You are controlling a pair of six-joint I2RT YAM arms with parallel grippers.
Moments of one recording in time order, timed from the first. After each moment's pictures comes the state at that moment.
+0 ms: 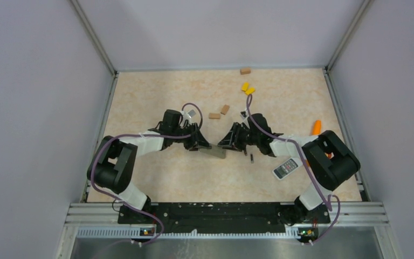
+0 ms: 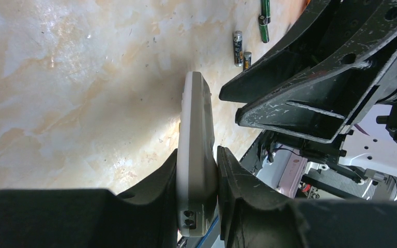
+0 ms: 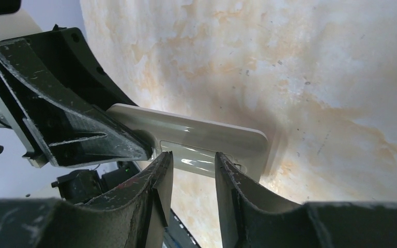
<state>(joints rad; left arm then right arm) -0.38 1.60 0.75 0.05 0.74 -0.71 0.58 1.63 0.70 0.32 -0.47 0.95</state>
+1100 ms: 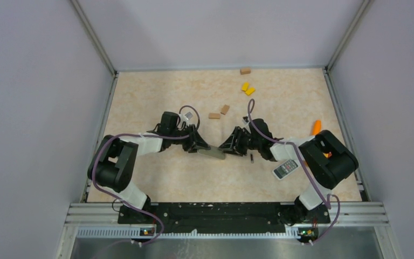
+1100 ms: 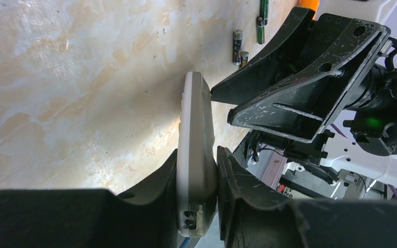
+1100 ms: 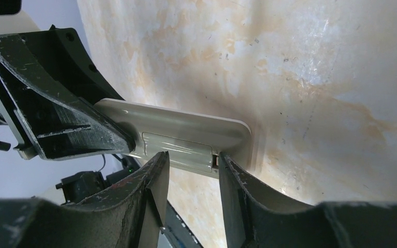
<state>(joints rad) -0.36 1.62 0.71 0.11 0.79 -0.79 0.59 1.65 0.61 0.42 -0.45 1.03</state>
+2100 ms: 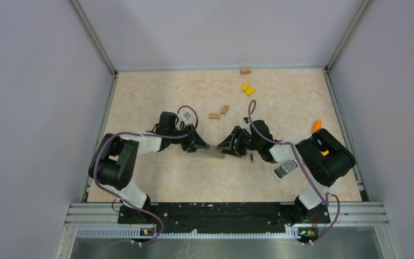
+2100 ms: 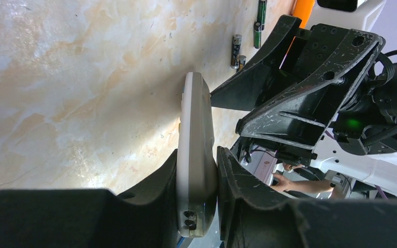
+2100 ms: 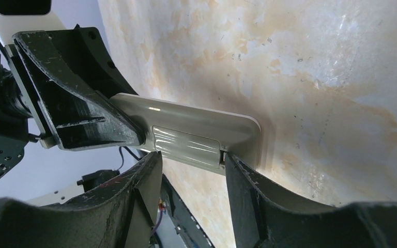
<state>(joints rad) -0.33 1.64 0.70 0.14 0.82 -0.84 0.59 1.69 0.58 0.55 -0.49 1.12</state>
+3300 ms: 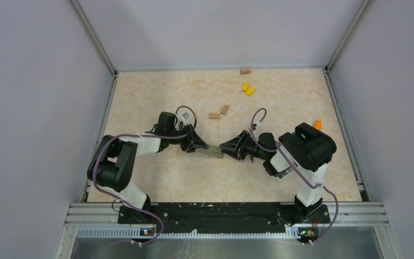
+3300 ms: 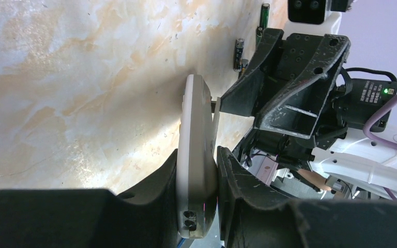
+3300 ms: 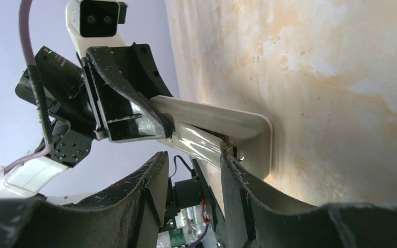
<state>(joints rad) -0.33 1.62 0.68 0.14 0.80 -0.84 0.57 1.91 0.40 1.28 -0.50 1.46</state>
